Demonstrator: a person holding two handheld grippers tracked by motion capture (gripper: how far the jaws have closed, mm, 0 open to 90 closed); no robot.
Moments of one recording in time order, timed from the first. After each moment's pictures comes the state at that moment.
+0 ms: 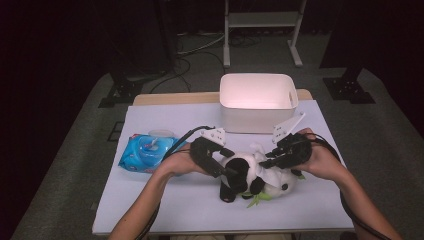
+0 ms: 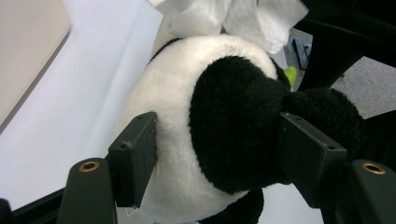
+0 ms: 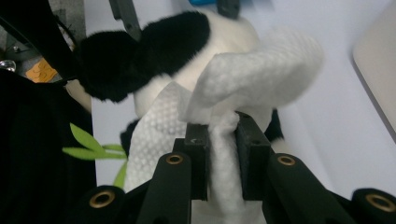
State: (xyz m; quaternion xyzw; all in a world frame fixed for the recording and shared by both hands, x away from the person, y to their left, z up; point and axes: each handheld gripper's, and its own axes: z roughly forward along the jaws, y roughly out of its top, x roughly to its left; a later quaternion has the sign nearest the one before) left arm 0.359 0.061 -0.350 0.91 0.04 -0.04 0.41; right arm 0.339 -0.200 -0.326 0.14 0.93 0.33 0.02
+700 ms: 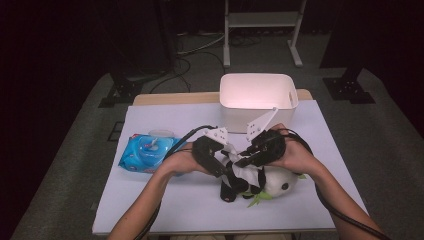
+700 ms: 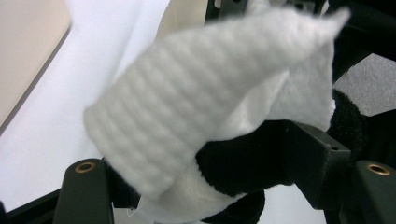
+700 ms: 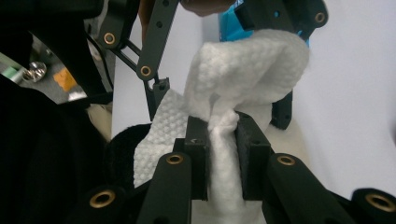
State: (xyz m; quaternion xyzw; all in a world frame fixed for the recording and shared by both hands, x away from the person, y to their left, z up) left arm 0.360 0.057 -0.348 0.92 0.04 -0.04 0.40; right arm 0.345 -0.141 -0.316 0.08 0.93 0.36 -0.01
